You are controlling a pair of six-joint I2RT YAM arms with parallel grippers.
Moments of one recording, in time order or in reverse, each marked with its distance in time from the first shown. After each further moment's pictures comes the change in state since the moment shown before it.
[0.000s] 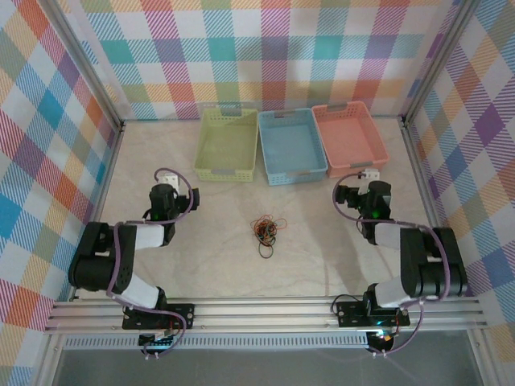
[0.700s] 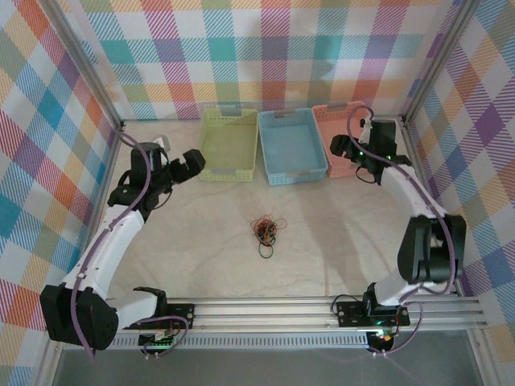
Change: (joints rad) left arm -0.049 -0.320 0.544 -0.953 0.320 -0.524; right arm 0.031 0.188 0.770 -0.803 -0.191 0.247
